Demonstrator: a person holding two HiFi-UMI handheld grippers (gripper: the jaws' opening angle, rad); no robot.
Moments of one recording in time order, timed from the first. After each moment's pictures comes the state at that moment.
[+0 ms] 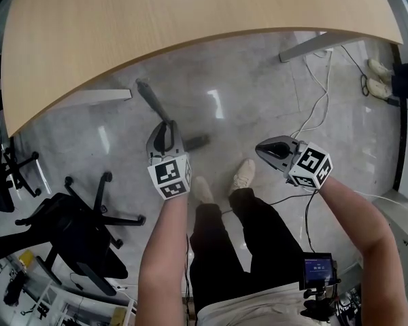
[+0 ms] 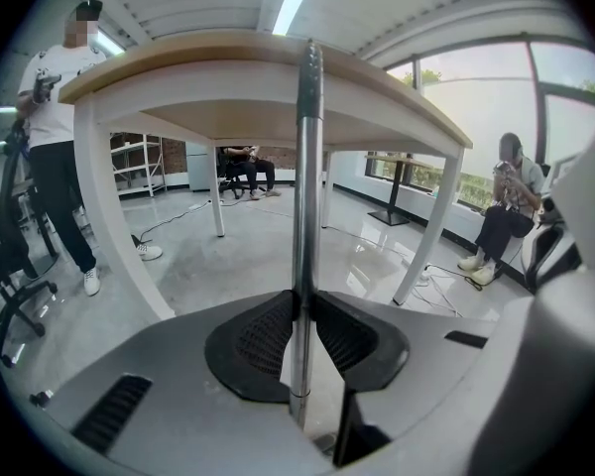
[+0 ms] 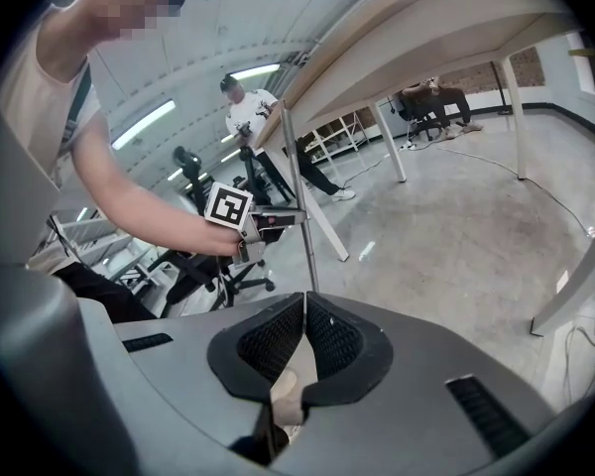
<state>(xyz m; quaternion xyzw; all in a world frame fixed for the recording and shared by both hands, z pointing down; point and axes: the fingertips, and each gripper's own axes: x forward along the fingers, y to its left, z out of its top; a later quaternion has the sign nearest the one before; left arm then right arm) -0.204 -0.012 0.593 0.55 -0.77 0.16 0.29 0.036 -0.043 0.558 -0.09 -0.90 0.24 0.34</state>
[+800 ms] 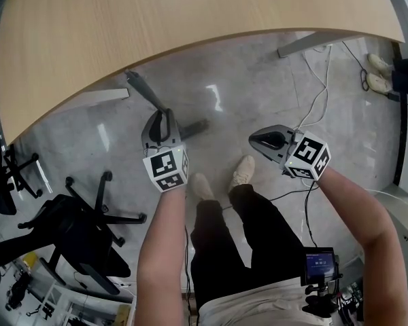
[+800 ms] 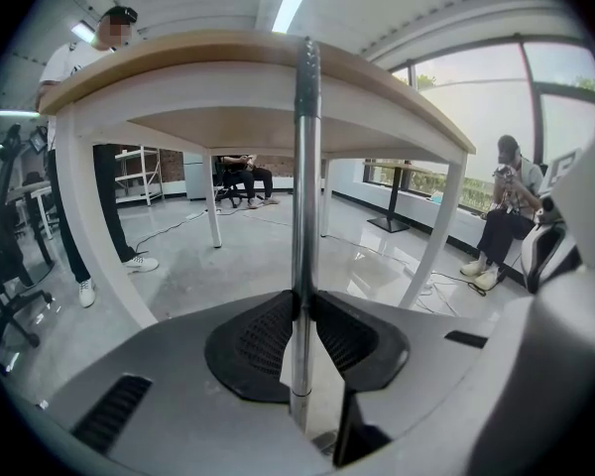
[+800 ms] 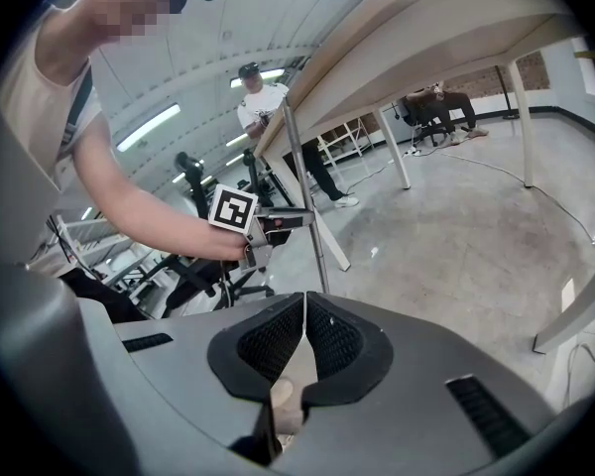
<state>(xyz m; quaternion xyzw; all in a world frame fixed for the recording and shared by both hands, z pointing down) -0.218 -0.045 0.578 0.56 -0.77 0.15 0.27 0.008 -0.060 0.547 -0.10 -0.91 0.24 0.33</state>
